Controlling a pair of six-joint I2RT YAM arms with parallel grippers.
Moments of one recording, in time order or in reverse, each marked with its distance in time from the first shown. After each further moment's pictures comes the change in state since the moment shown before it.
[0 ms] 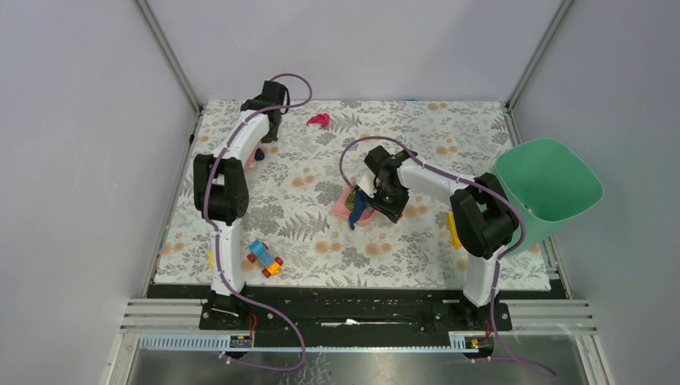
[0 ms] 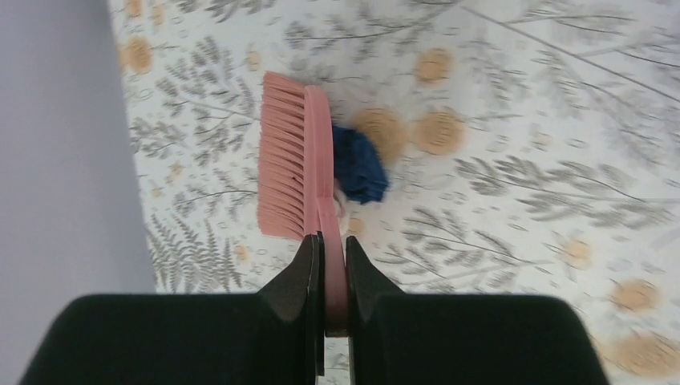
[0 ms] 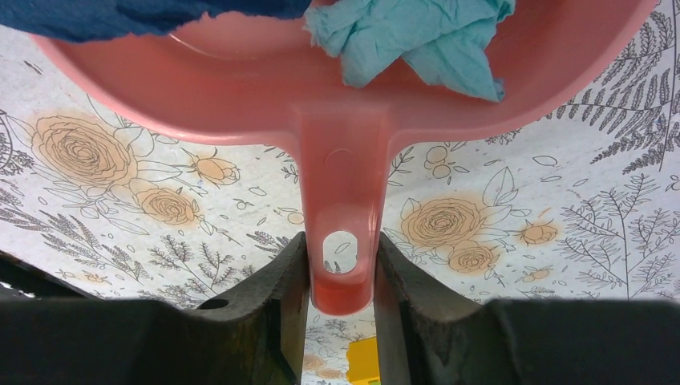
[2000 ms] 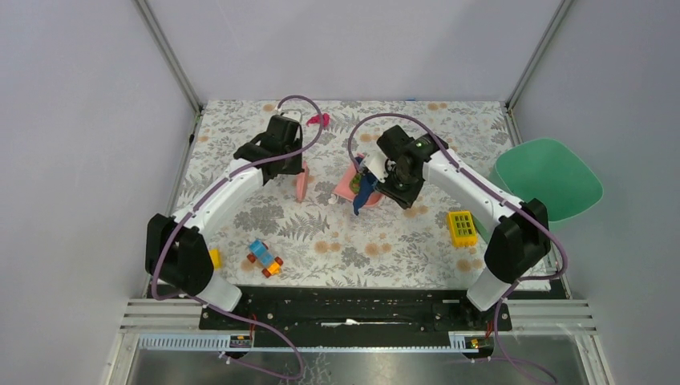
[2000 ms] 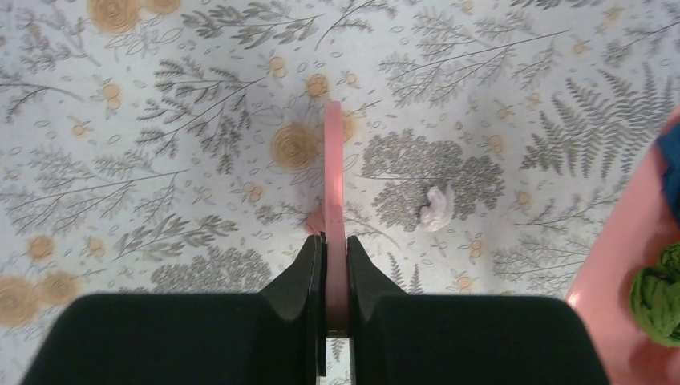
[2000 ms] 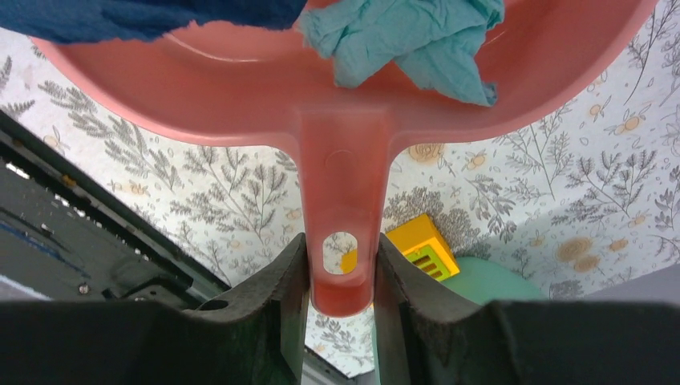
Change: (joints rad) left arm -0.266 -0.656 -0.637 0.168 0.274 -0.326; right arm 0.001 -0.243 0.121 -0.209 0.034 0.021
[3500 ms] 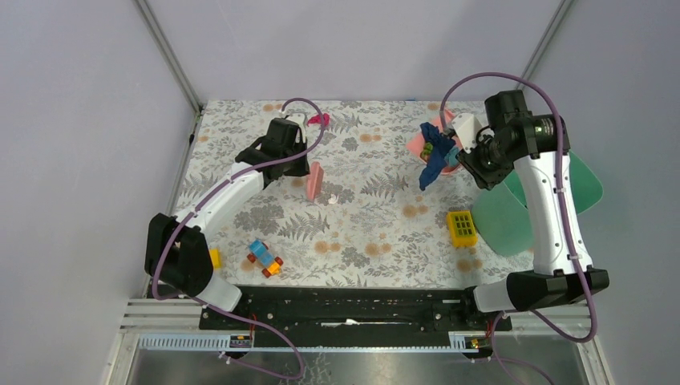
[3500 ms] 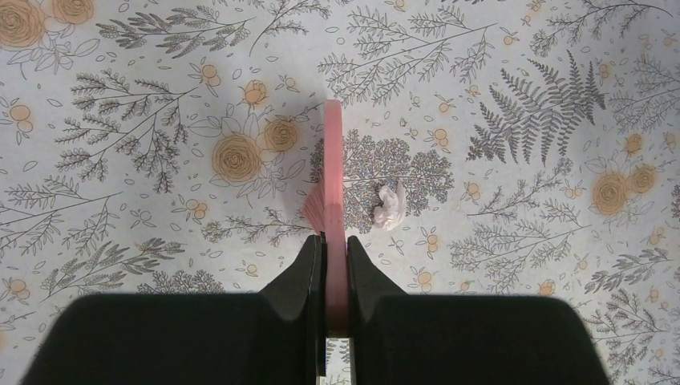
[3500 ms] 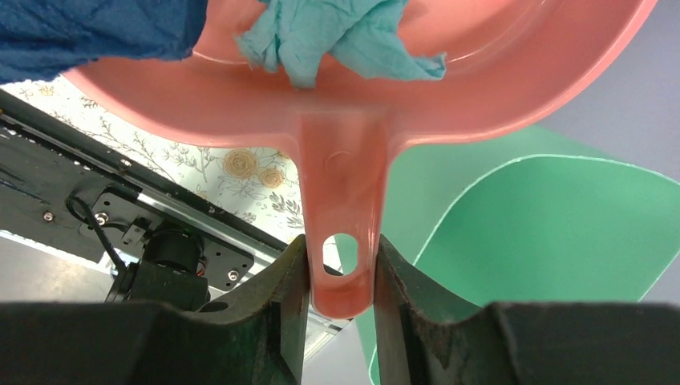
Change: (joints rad) left arm 0.002 -0.015 -0.073 0.129 0.146 -0.013; right arm -0.457 -0.266 0.315 -0.423 0.016 -0.169
